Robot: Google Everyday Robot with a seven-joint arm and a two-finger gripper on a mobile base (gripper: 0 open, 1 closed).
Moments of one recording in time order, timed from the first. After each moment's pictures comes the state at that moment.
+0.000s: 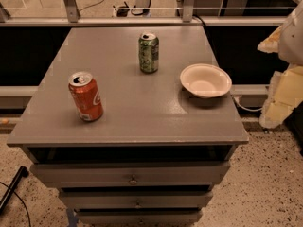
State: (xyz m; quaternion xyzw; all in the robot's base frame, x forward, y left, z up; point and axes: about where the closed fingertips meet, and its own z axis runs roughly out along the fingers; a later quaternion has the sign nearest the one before) arm 0.438 -0.217 0.976 -0.60 0.78 -0.03 0.16
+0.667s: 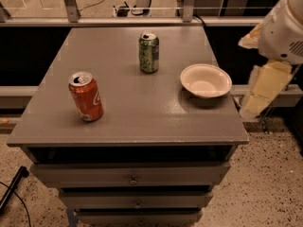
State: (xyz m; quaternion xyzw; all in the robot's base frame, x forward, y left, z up) arm 0.462 -0.190 0.973 -0.62 0.76 -0.01 0.19
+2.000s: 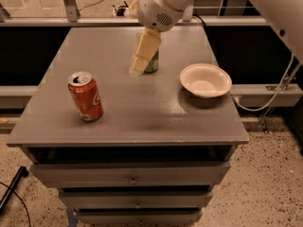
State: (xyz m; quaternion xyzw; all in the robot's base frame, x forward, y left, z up) arm 0.586 0.043 0.981 -0.73 0.59 0.10 0.32
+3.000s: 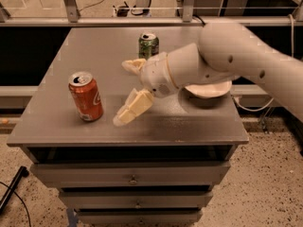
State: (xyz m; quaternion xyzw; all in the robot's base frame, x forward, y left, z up) arm 0.520 0.078 0.891 -0.63 0.59 0.29 0.42
